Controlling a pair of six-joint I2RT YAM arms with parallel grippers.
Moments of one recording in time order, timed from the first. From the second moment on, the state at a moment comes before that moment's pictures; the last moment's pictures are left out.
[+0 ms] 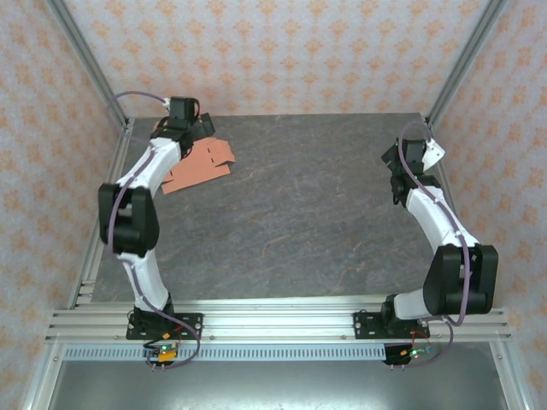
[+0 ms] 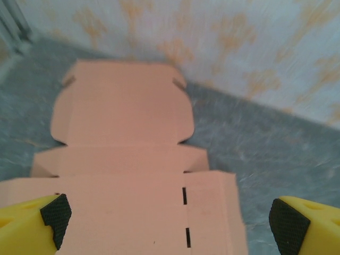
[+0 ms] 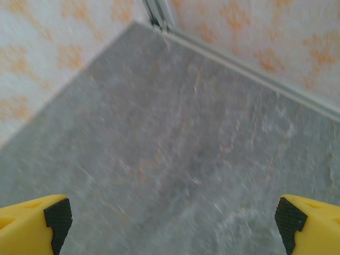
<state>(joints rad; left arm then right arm) -0.06 1.98 1.65 -0.41 -0.26 -0.40 0.00 1.41 1.02 -0.32 0.41 0.70</state>
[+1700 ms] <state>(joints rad) -0.41 1.54 1.09 -0.38 0.08 -0.65 0.21 1.59 0.83 -0.23 -0.35 1.20</state>
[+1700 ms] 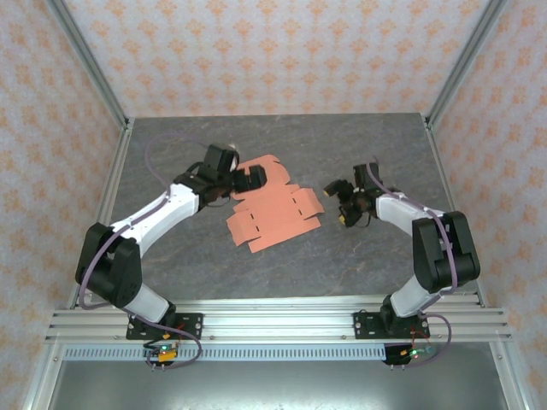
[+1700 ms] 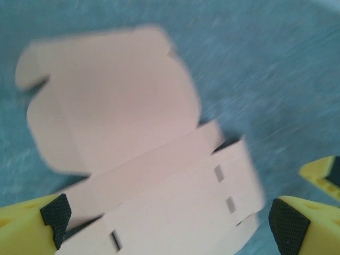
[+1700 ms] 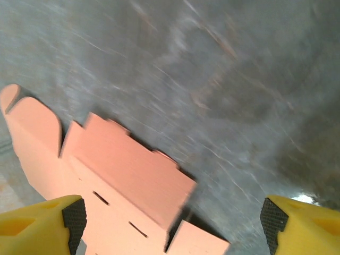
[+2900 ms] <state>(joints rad) -0.43 1.62 0.97 -0.36 0.04 -0.73 0.28 1.63 0.72 0.07 -0.42 1.54</state>
